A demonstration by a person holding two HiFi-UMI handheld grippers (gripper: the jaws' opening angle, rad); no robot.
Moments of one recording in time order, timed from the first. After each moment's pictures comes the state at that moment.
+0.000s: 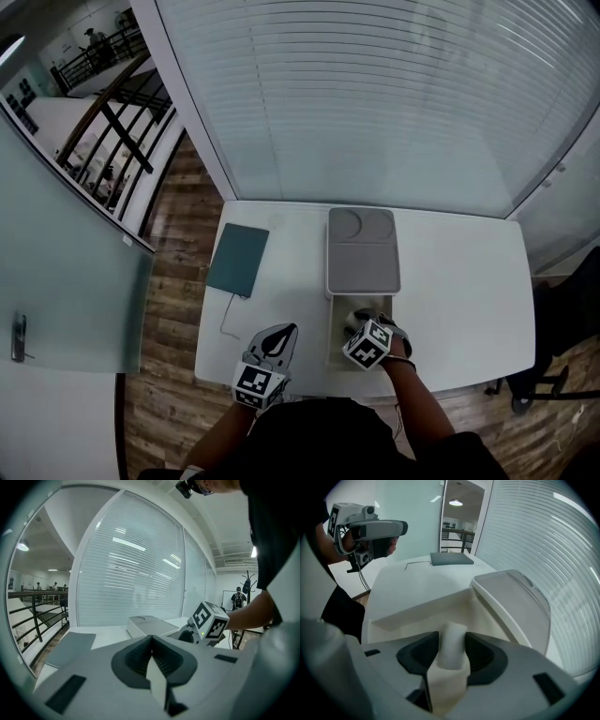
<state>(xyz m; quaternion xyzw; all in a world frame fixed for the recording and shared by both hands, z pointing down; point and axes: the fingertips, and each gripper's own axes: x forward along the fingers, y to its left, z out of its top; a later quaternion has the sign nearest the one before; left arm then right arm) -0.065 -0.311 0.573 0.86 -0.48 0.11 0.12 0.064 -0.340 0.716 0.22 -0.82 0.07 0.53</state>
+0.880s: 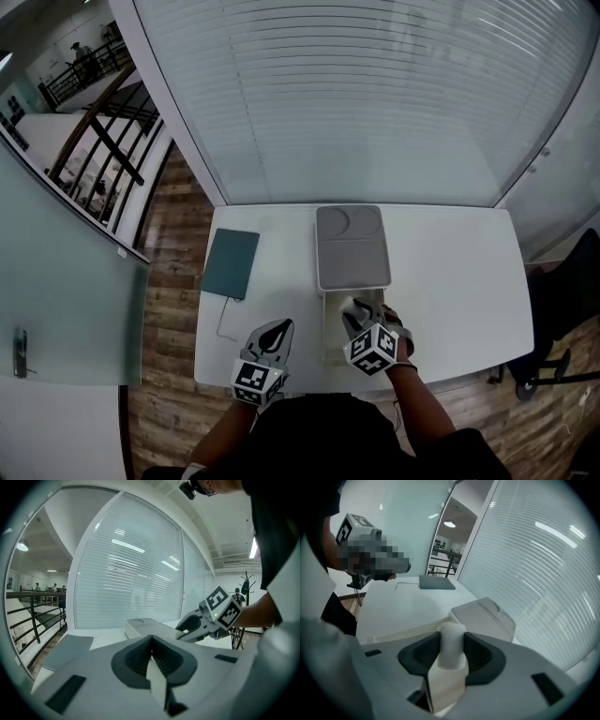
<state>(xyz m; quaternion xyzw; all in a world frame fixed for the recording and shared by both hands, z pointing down) -0.063 -0.312 0.575 0.86 -0.48 0.10 0.12 0.069 -0.356 0.637 0.32 -0.84 -0.02 0.43</state>
